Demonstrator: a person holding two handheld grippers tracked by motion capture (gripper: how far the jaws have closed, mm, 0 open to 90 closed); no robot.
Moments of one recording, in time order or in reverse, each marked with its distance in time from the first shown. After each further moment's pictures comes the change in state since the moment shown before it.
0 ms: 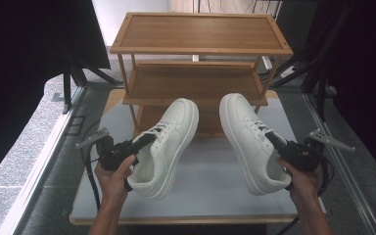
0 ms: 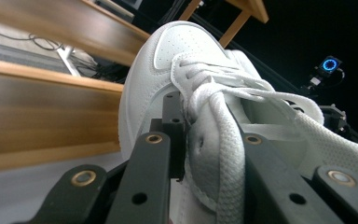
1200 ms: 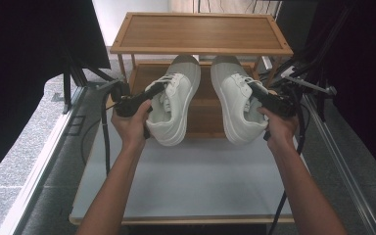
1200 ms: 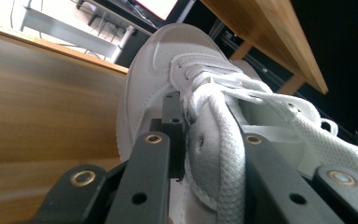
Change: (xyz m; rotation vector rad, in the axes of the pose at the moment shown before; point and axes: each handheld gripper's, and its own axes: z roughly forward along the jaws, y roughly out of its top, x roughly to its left) left arm 0.011 0.095 0.086 -0.061 0.175 -0.025; right arm 0.013 0.092 0.098 0.018 -0.197 0.069
